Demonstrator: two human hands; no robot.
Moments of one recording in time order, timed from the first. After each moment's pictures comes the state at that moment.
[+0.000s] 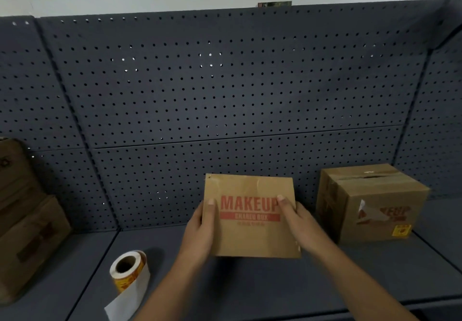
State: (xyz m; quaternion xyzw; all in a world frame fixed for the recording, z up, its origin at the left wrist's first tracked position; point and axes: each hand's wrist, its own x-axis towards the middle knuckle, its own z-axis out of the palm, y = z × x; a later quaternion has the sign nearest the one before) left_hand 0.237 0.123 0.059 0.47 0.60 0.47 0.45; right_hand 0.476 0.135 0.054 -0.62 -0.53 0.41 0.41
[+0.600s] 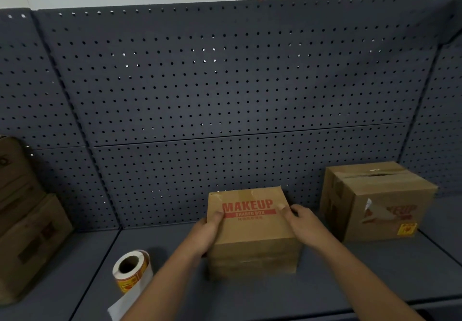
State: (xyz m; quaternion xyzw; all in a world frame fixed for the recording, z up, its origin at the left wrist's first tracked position) left_hand 0.224 0.147 0.052 0.43 0.64 0.35 0.52; right_hand 0.481 0.168 0.033 -0.68 -0.58 0.33 0.31
